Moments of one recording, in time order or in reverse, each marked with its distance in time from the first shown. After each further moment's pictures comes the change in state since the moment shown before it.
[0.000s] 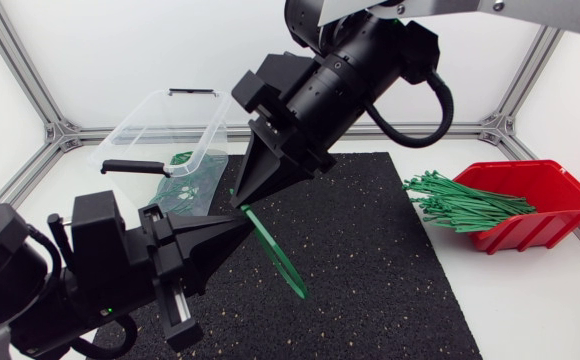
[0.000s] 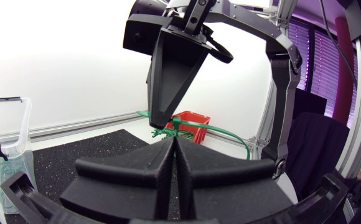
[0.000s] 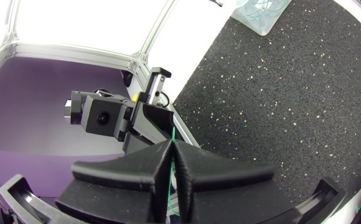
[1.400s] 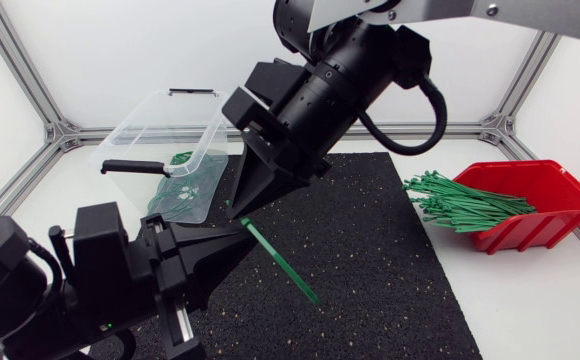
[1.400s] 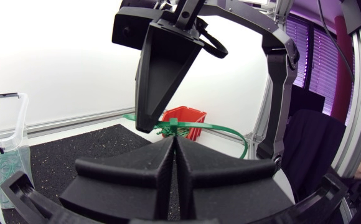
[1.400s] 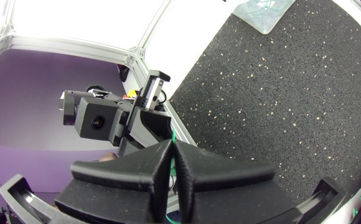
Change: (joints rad) left arm -0.071 -0.036 -0.003 -0.064 -0.049 0.000; right arm 0.035 -0.001 -0.008 0.009 0.034 -0.013
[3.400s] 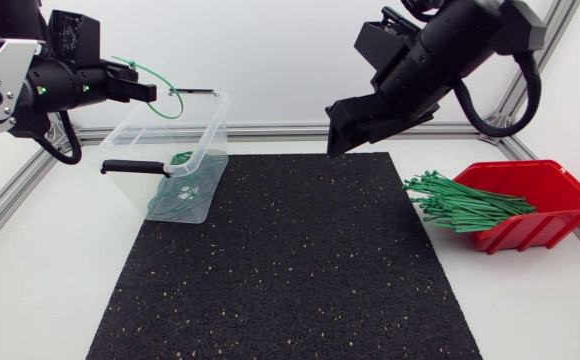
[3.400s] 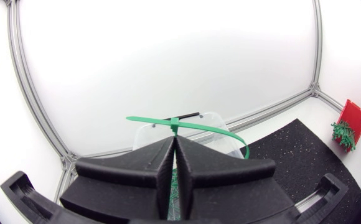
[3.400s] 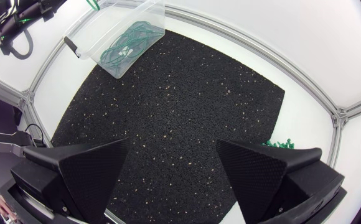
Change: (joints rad) left arm 0.706 0.600 0.829 -0.508 -0.227 0.371; right arm -0.204 -0.211 -0.141 0.163 0.713 -0.100
